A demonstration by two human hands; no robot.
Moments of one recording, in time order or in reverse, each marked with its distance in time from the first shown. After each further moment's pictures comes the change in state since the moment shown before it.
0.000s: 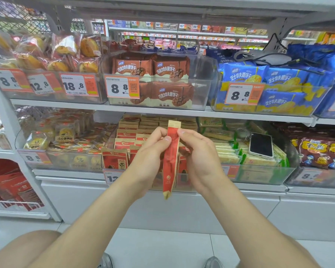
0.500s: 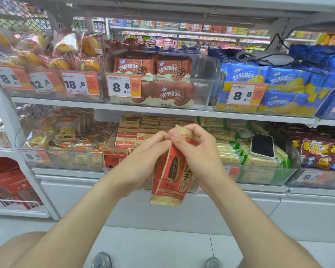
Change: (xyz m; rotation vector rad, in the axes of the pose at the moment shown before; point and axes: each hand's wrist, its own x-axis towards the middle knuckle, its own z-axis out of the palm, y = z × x) left_hand -0.010 0.011 -0.025 0.097 -0.252 -0.078; right_hand 0.002 0.002 -0.008 -0.394 -0.072 -0.216
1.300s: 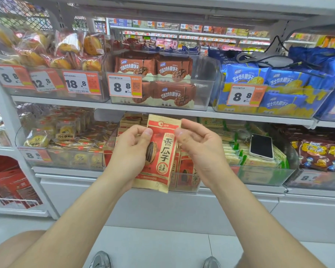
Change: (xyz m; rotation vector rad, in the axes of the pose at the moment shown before) left_hand 0.006 -0.003 -0.008 0.028 0.550 0.053; right_hand 0.008 -0.001 -0.008 0.162 -0.031 0.074
